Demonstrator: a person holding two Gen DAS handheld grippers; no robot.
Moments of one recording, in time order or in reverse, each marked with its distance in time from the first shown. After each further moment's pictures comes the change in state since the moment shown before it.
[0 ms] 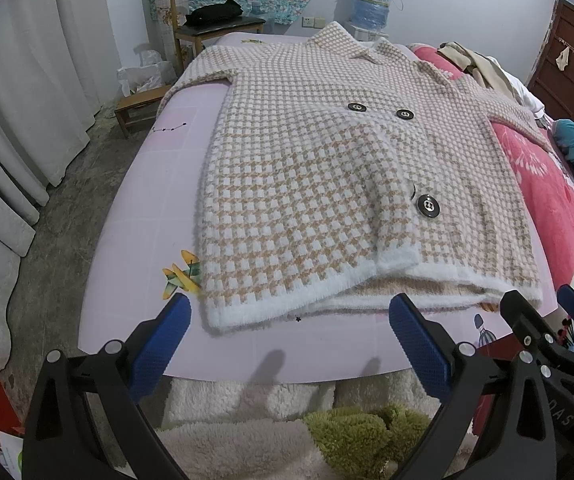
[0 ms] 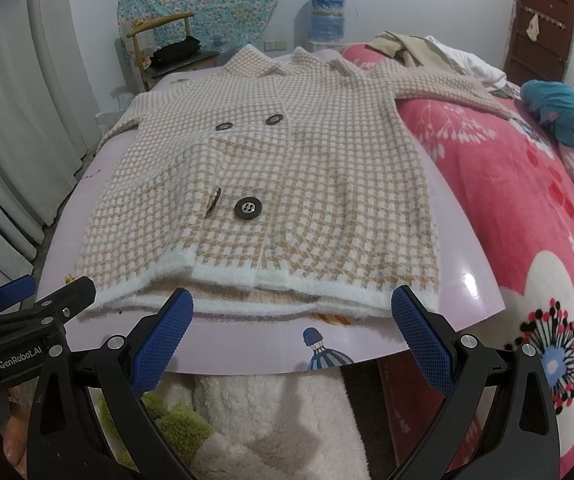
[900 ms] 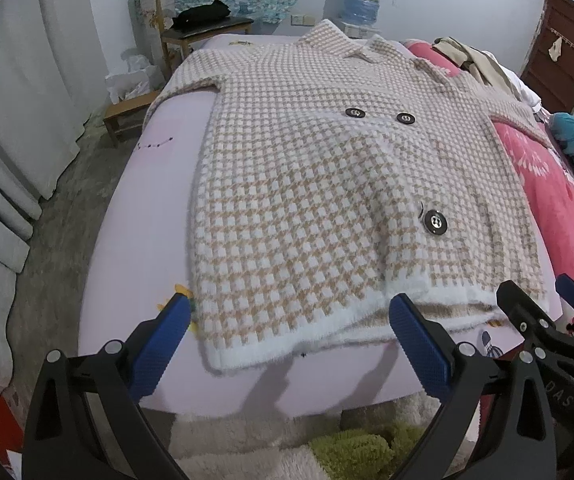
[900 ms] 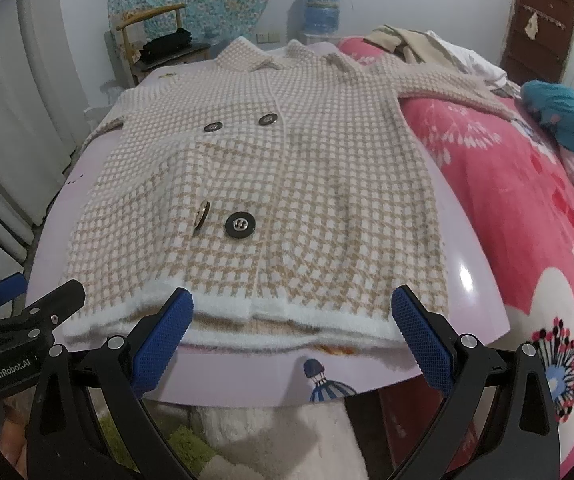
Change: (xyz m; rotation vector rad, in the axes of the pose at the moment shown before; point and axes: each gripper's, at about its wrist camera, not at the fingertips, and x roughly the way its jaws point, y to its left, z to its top) left arm 0.020 0.002 0.029 0.047 0.002 -0.013; right arm 0.026 0.006 0.026 0.001 0.033 -0.037
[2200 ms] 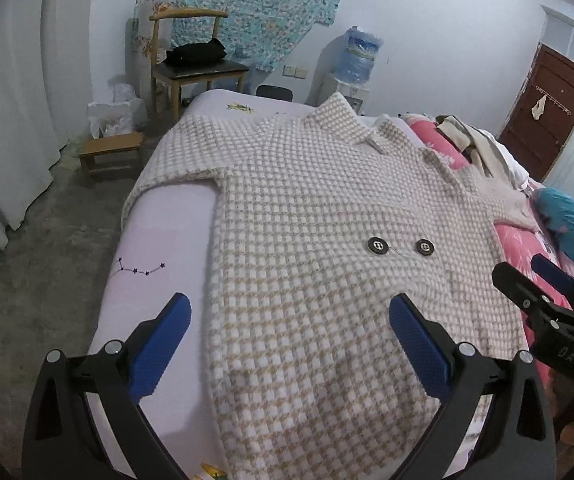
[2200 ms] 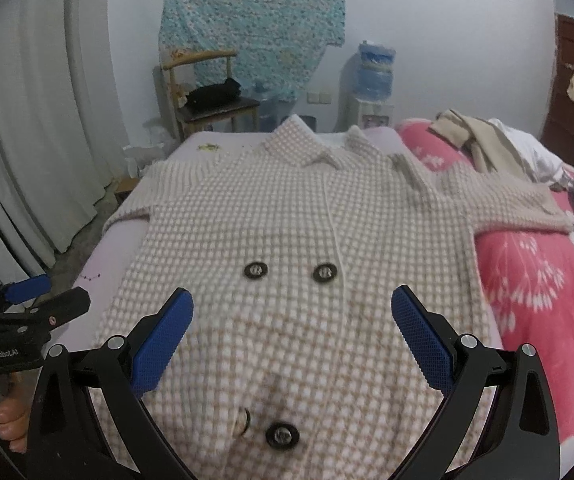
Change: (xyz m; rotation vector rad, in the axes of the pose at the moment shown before) left arm 0.035 0.062 0.117 -0.082 -0.170 -0.151; right arm 0.044 0.035 0.131 -0.126 -0.219 0.143
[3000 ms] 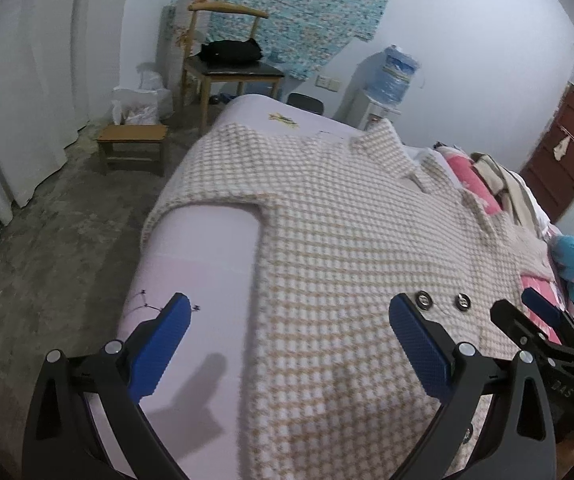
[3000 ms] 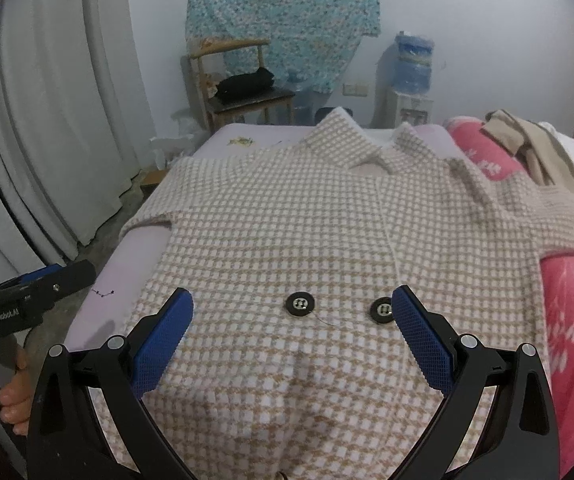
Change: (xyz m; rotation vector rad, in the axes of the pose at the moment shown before) left arm 0.030 0.053 0.031 -0.138 -0.036 0.040; right arm 0.056 0.025 0.025 -0.032 0.045 0.119
